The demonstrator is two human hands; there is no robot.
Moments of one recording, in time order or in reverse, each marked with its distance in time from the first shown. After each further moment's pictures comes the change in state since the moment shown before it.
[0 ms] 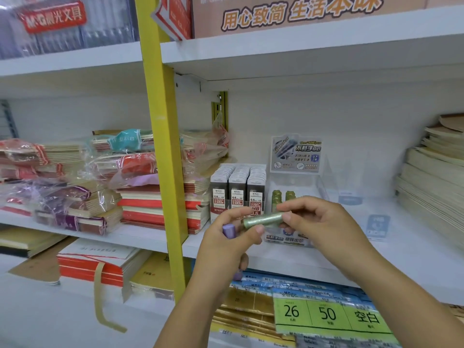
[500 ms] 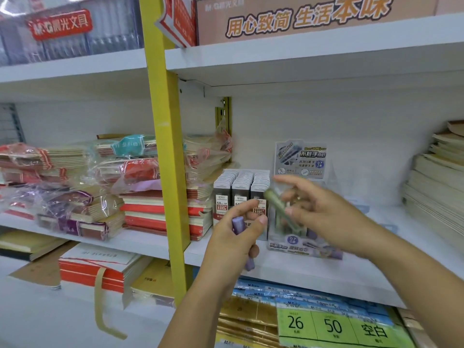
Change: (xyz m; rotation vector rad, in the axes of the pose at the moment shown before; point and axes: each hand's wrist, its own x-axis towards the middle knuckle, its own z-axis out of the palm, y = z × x) left_hand 0.019 0.005 0.007 -0.019 -0.042 0.022; right_hand 0.034 -0.018 -0.016 -0.278 -0.246 -0.094
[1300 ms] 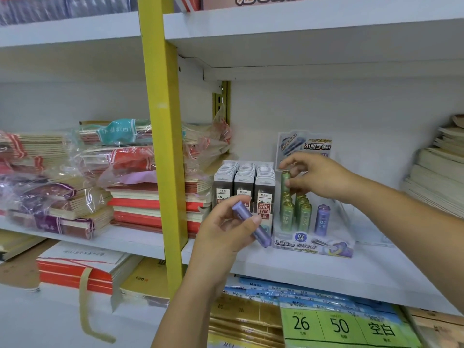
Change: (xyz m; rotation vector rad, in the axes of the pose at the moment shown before) left_hand 0.011 -0.011 -0.027 -0.074 0.015 0.038; right_hand 0.085 0.034 -0.019 -0.136 0.056 0.193
